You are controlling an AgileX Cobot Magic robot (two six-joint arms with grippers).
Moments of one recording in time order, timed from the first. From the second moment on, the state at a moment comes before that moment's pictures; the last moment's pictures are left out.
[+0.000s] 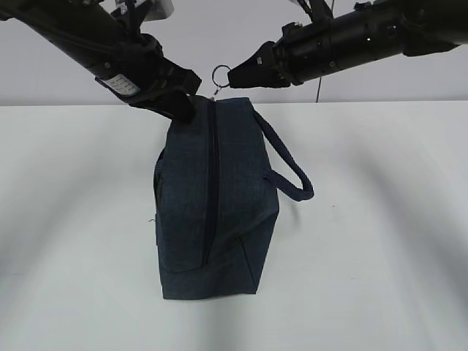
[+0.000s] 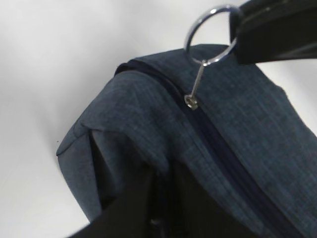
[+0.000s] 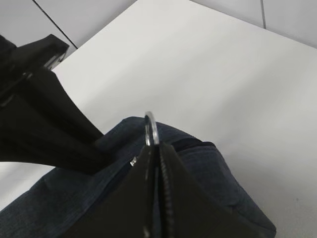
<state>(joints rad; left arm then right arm) -0.39 1.84 -1.54 -0.43 0.86 0.33 0.15 2.01 -1.61 -1.84 -0.85 1.85</state>
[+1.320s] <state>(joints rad) -0.43 1.81 -1.54 -0.39 0.91 0.37 0.06 2.29 -1.93 -1.84 -1.12 1.96</state>
